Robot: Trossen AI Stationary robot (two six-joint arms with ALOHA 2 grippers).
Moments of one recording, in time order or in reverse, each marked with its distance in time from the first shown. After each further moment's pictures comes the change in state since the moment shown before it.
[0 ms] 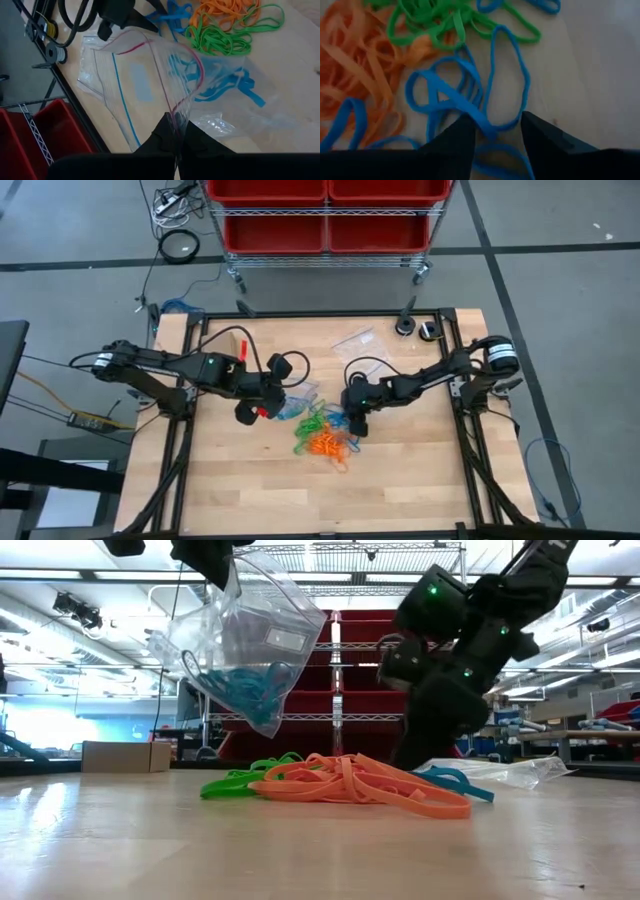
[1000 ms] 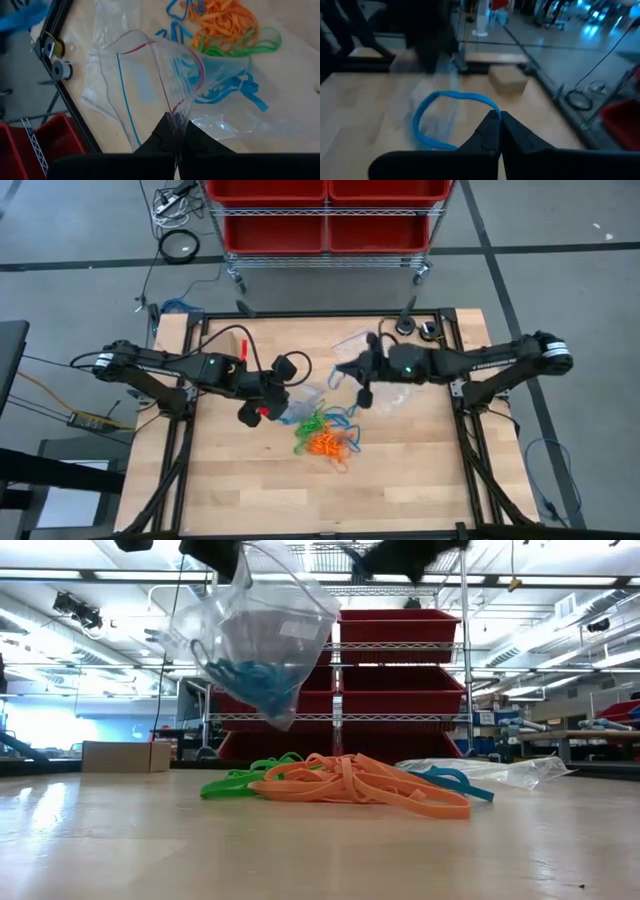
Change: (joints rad) left arm 0.000 0.004 0.000 0.076 0.051 0.034; right arm -0.004 -0.438 0.249 -0.102 0.205 -0.237
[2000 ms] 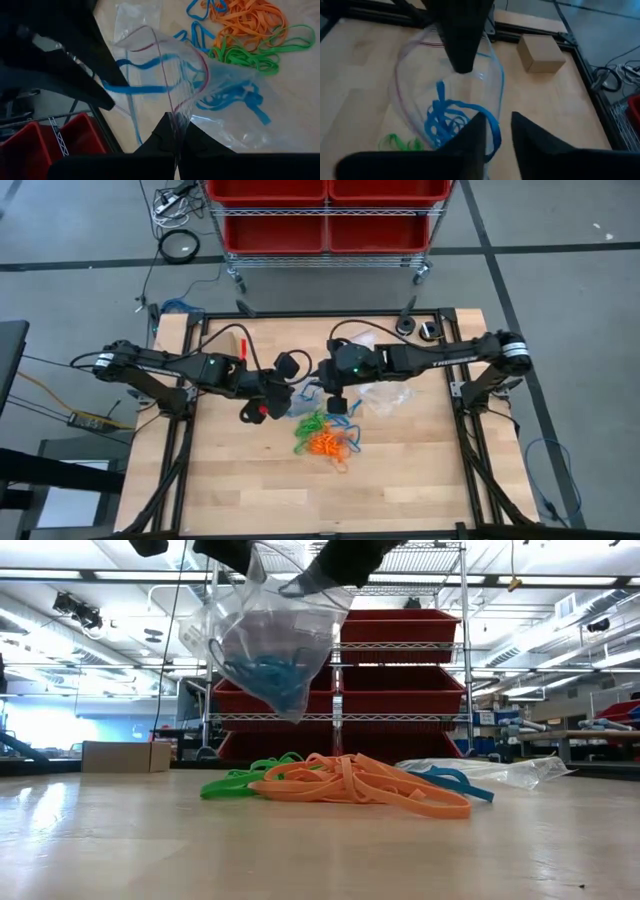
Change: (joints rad) left arm 0.000 0.001 0.000 0.064 -0.072 0.054; right arm 0.000 0.326 0.398 -0.361 -0.128 -0.045
